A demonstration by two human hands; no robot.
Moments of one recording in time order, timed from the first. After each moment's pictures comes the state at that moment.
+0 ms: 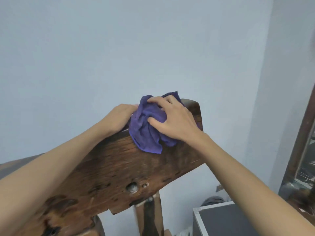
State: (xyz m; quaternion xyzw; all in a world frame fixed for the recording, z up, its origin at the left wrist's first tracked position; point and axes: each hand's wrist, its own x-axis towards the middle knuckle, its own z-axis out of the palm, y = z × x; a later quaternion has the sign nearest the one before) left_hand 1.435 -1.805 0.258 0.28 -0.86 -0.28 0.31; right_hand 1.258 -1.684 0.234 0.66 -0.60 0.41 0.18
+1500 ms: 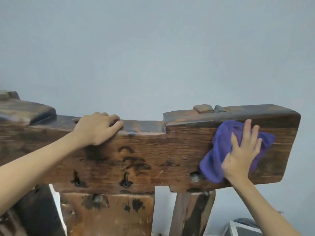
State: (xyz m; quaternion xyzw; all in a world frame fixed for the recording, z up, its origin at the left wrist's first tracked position) left_hand 1.730 -1.800 0.192 0.56 -0.80 0.12 0.16; right_hand 1.312 -1.726 0.108 0.55 -0.56 0.51 0.34
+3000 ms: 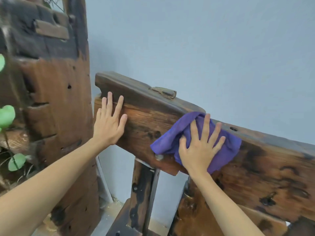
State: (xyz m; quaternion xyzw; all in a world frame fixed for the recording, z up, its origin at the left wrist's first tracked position) left_hand 2.164 -1.760 0.104 0.69 -0.62 0.17 0.34; right_hand 1.858 -1.775 0.081 0.64 -0.58 0.42 0.28
